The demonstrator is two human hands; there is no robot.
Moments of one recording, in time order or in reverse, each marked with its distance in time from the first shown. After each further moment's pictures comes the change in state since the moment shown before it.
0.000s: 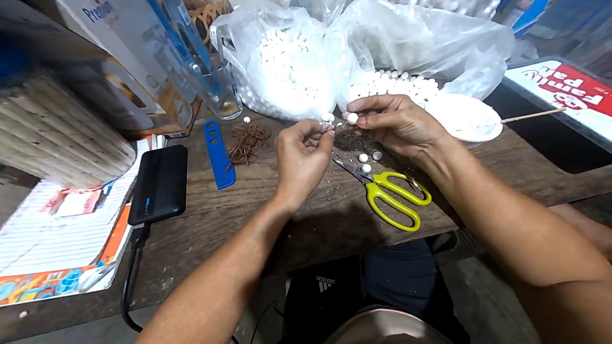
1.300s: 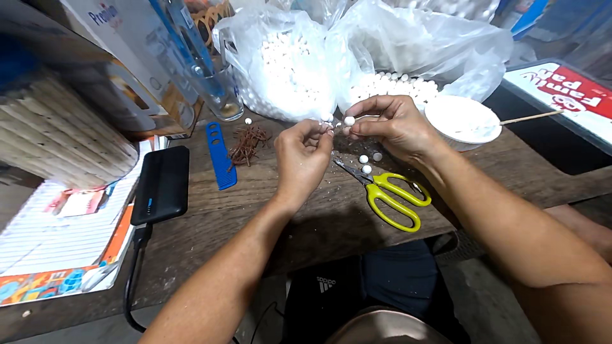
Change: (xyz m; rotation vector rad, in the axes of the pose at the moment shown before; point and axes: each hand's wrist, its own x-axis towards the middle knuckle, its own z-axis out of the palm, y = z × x) left_hand 0.001 -0.001 0.000 0.033 0.031 0.048; right_hand -0.002 0.003 0.008 -0.182 0.074 -0.097
